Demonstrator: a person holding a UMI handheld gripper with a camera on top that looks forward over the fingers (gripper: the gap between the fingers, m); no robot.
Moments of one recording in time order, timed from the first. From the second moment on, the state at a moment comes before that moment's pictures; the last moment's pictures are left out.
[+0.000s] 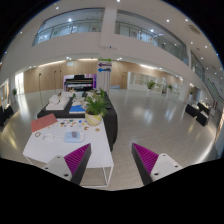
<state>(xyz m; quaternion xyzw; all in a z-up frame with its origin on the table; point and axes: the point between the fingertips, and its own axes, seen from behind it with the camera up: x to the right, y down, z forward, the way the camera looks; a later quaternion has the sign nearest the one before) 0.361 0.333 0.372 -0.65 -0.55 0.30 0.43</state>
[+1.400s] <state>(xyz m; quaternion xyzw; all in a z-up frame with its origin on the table) -0.072 0.121 0.054 -0.57 -0.60 0.38 0.42</state>
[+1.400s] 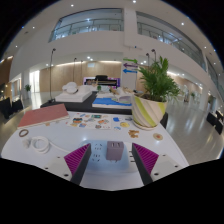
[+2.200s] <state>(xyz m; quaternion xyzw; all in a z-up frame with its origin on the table) -0.118 0.167 0.175 -0.55 -0.55 0.42 0.47</state>
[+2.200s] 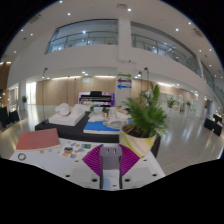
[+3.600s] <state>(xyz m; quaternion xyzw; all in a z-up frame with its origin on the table) 0.257 0.261 0.245 -0.66 -0.63 0.29 0.30</state>
